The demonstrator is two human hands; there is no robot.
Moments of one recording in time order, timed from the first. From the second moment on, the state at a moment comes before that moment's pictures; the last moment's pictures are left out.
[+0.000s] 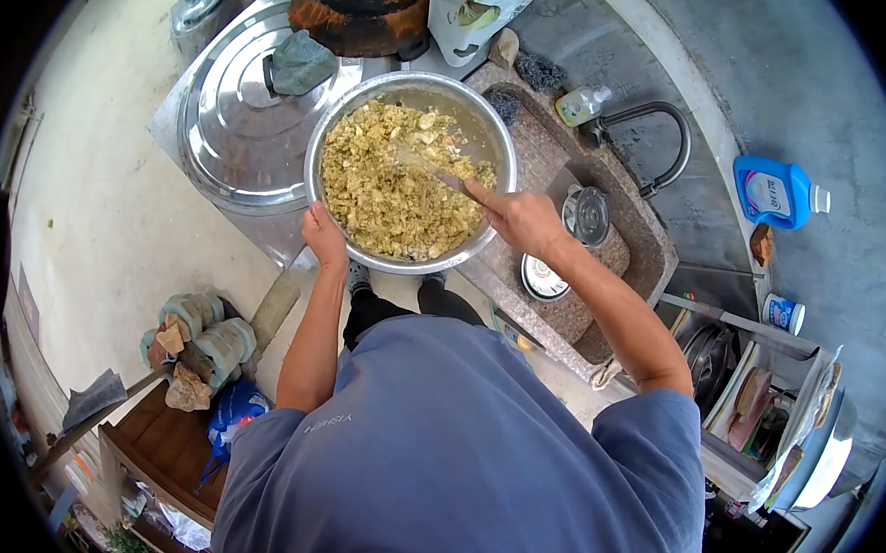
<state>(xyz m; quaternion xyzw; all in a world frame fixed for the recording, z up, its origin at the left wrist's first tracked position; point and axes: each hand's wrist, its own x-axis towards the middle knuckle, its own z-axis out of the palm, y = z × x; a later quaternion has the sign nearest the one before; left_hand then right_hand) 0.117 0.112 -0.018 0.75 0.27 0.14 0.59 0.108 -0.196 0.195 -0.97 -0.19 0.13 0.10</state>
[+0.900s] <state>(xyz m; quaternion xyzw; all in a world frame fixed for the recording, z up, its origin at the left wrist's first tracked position) 0.111 0.105 -0.015 0.70 0.33 0.15 0.62 0.110 -0.246 0.167 -0.93 -0.02 0.34 0.11</state>
